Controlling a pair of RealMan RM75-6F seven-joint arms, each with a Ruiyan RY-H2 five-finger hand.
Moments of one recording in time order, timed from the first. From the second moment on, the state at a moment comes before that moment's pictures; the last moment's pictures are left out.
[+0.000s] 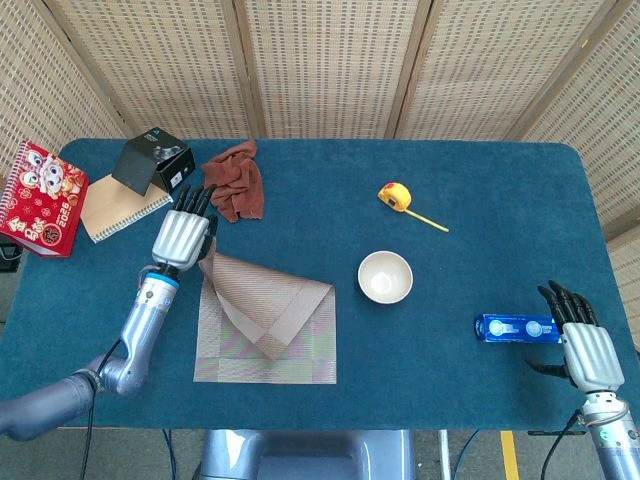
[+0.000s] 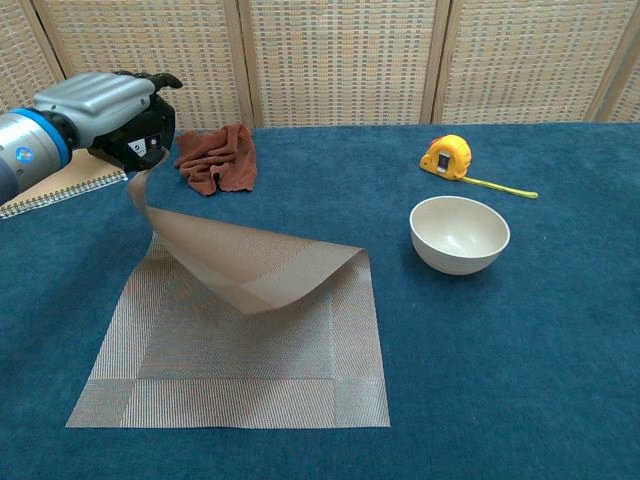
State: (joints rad) left arm -0.72 -1.65 -0.36 -1.17 1.21 0.97 0.48; right arm 0.14 -1.16 0.06 -1.51 -1.43 1.34 0.16
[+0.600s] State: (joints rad) left arm -0.91 -1.87 -0.44 -0.81 1.00 1.00 0.68; right arm 0.15 -1.18 0.07 -1.49 -1.41 1.31 0.16
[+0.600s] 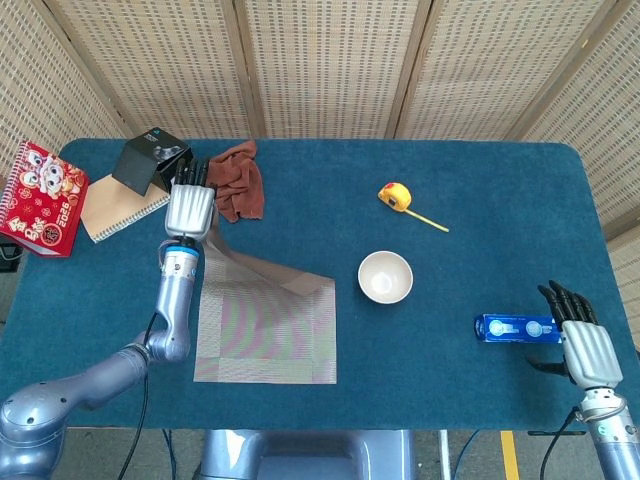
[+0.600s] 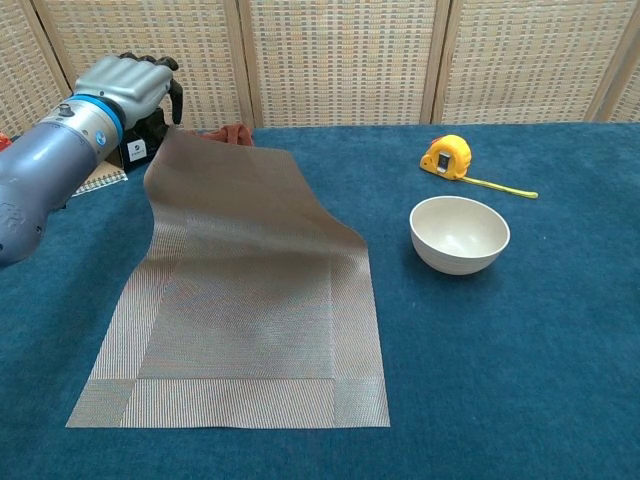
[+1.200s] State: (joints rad) left arm -0.92 -1.91 -0.41 -0.73 1.00 1.05 0.68; right arm 0.15 -1.18 0.06 -1.50 -1.42 1.31 0.15
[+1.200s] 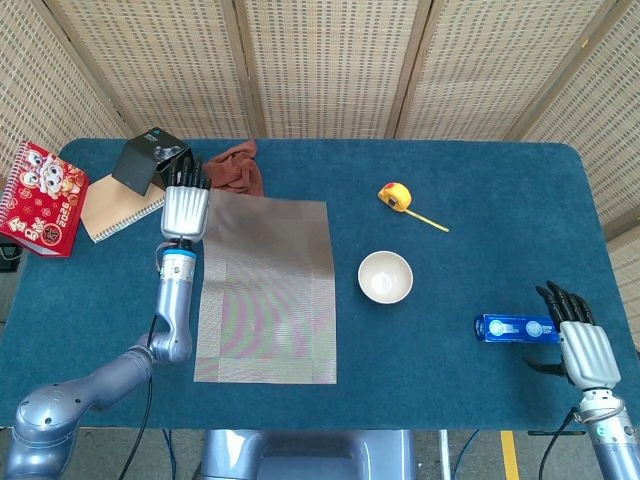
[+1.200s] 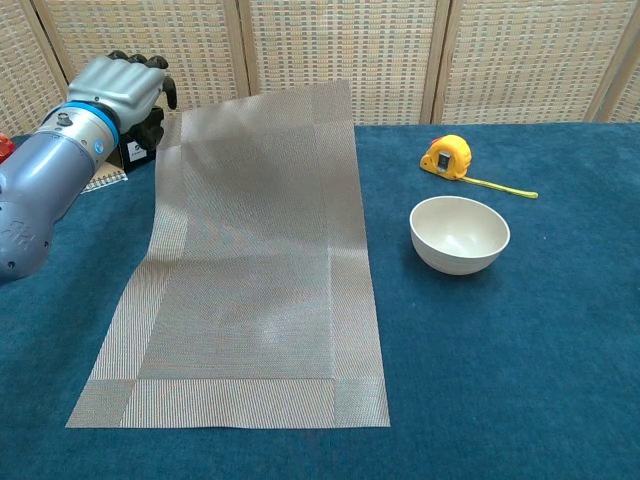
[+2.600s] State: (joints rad) left arm -0.22 -1.29 0.08 -1.61 1.47 1.65 0.35; right arm 0.14 -1.22 -0.01 -1.52 -1.54 1.34 0.07
